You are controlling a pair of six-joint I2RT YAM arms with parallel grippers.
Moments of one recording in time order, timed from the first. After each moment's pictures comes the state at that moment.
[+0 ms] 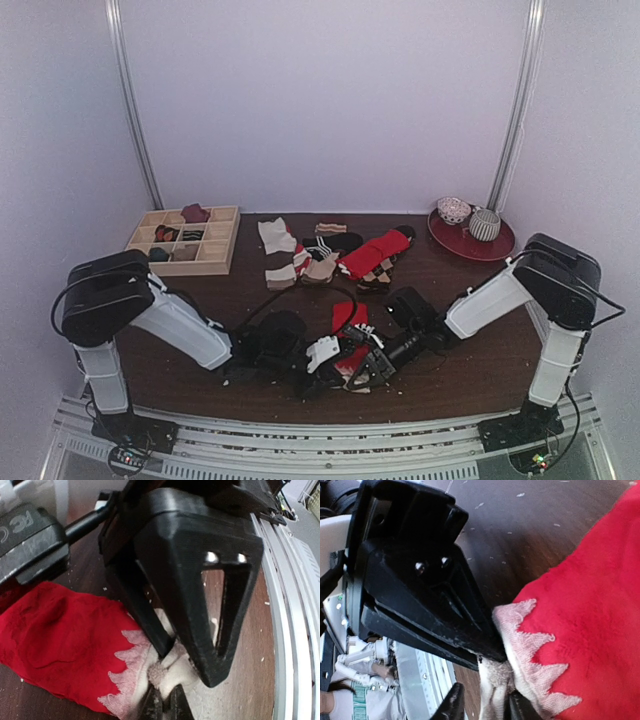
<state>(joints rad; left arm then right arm) -1.14 1.90 0.75 0.48 0.30 0.08 0.82 1.86 0.72 0.20 -0.93 0.39</state>
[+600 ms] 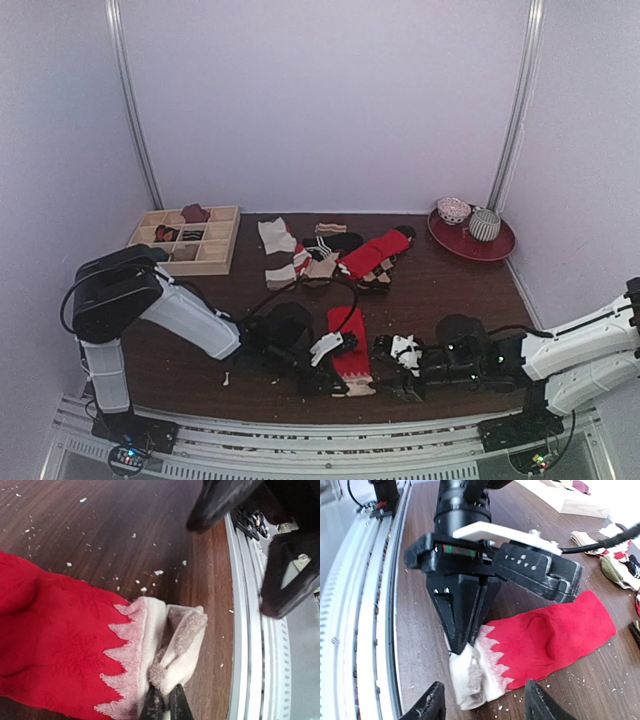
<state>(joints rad) -1.09 1.95 0.84 0.33 0.55 -0.16 1.10 1.20 0.32 0.35 -0.13 -0.17</state>
